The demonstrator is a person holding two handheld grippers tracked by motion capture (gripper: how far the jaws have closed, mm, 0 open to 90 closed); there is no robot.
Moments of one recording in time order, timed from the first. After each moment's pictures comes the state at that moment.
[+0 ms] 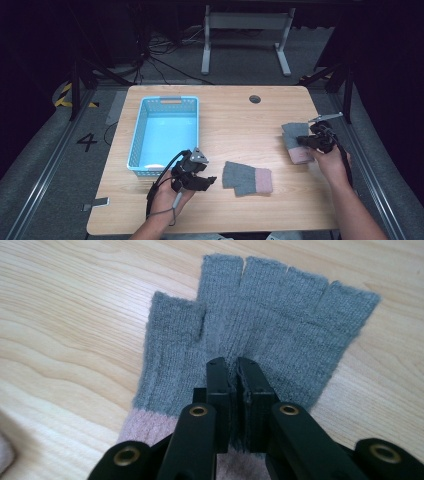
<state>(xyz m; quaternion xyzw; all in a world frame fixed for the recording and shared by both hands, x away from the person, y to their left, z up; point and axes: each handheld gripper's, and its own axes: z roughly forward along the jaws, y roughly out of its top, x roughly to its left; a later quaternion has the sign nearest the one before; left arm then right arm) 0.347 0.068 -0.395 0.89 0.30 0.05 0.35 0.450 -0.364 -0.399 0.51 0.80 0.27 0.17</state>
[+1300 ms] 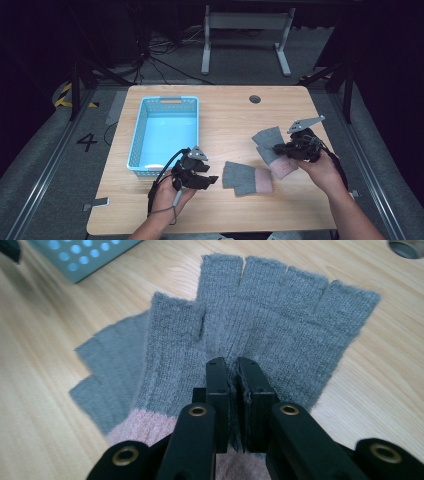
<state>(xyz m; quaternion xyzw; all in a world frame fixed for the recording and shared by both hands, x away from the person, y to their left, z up) 0.350 0.069 -0.392 0.88 0.29 0.02 0.37 0.397 -0.278 -0.350 0.34 0.88 0.31 0.11</state>
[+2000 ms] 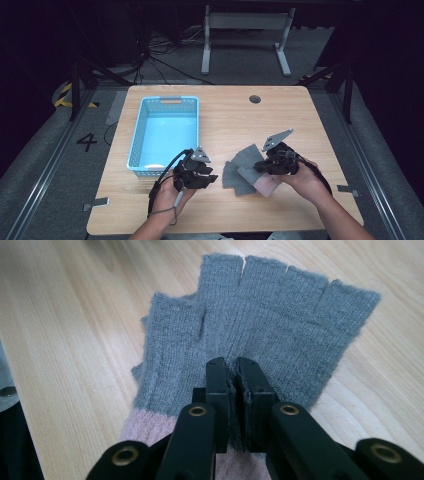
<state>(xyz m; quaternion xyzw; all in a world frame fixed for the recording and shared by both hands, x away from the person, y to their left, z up) 0.348 0.063 -0.392 0.89 0.27 0.03 0.36 0.380 -0.223 -0.378 0.26 0.93 0.27 0.05</state>
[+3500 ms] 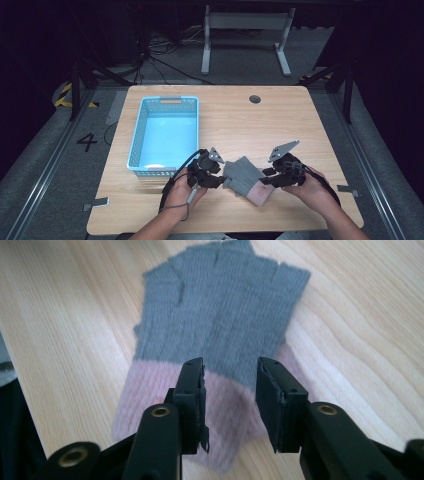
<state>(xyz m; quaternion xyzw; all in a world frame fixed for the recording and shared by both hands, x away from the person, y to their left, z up) 0.363 0.028 -0.409 0.91 0.26 0.03 0.32 0.359 -0.243 -0.395 0.27 0.93 0.26 0.05</state>
